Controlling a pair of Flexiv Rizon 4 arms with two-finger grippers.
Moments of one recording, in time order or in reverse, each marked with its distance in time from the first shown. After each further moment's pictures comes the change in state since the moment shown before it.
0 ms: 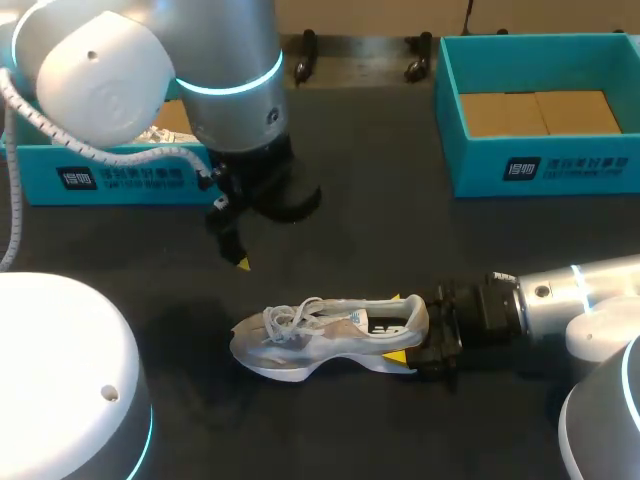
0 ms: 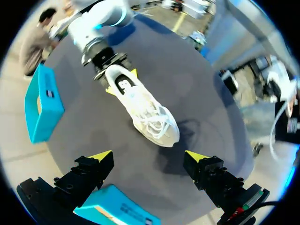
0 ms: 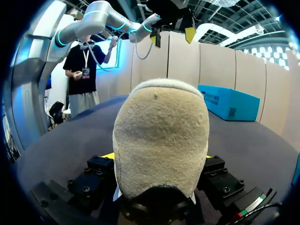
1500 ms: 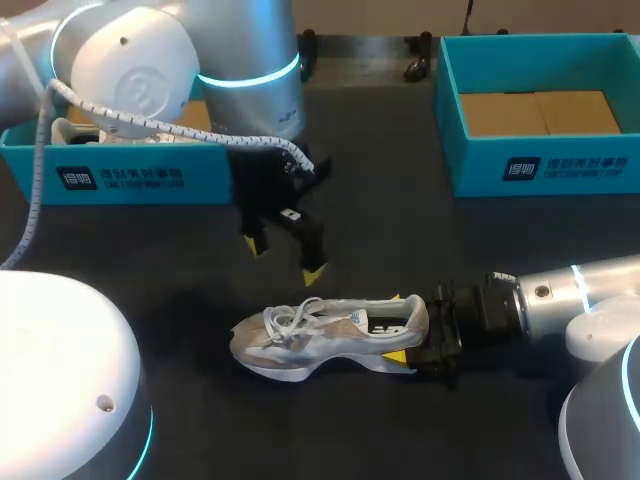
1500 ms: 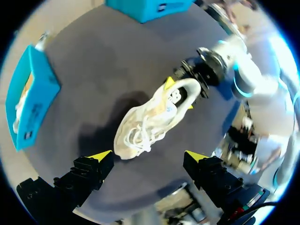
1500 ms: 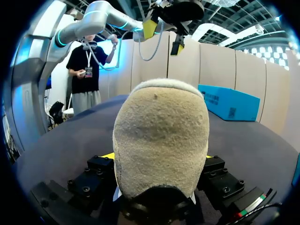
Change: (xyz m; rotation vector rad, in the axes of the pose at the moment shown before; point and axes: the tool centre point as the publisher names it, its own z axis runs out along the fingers) left arm 0.015 -0.042 0.019 0.025 0.205 -1.491; right arm 0.000 0.000 0.000 0.000 0.000 0.000
